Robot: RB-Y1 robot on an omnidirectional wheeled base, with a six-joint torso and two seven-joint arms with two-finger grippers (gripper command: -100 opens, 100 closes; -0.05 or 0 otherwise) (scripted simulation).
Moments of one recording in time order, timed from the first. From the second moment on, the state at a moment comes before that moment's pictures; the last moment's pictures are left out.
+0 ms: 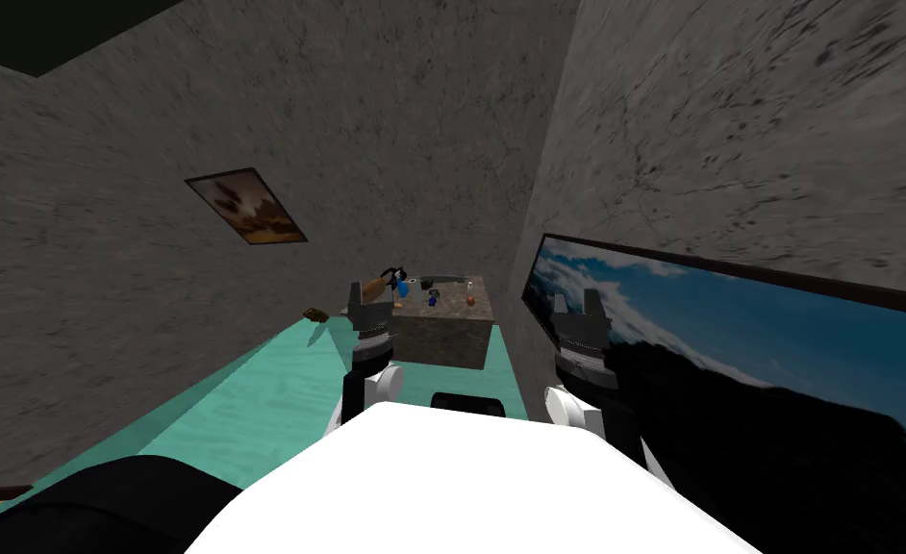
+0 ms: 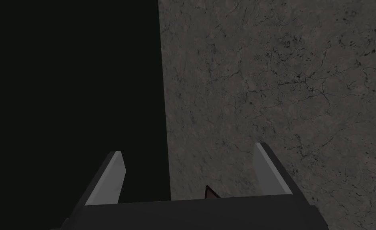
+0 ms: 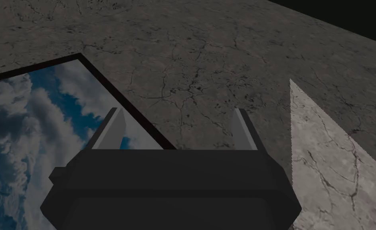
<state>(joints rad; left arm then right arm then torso) 0.48 -0.02 -0.03 -2.29 0.10 -0.61 0.12 0.52 0.00 0.02 -2.22 -0.12 -0.60 0.09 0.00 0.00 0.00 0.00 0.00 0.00</state>
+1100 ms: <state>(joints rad) 0.48 -0.02 -0.03 -2.29 0.10 -0.61 0.12 0.64 -0.30 -0.07 -2.00 0.04 -0.57 0.18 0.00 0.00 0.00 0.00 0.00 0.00</state>
